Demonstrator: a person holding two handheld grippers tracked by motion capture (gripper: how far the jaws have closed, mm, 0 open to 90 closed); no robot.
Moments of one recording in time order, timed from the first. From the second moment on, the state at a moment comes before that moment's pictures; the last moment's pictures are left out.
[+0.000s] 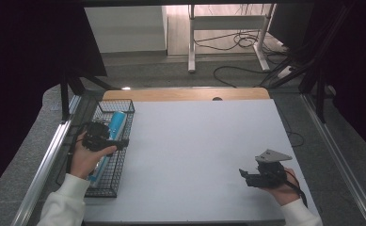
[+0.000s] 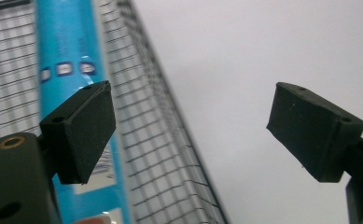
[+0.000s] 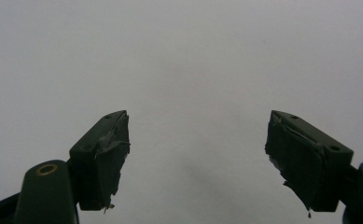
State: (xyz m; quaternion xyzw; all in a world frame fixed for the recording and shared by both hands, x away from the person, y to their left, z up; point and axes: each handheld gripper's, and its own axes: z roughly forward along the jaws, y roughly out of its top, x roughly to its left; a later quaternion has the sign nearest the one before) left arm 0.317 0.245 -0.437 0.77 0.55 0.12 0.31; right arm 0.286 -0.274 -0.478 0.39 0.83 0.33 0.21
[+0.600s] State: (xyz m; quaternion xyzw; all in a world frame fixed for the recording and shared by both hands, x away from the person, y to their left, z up) left arm 0.258 0.172 -0.458 0.81 0.44 0.12 0.37; right arm 0.279 -0.276 -0.478 0.39 0.83 0.33 0.22
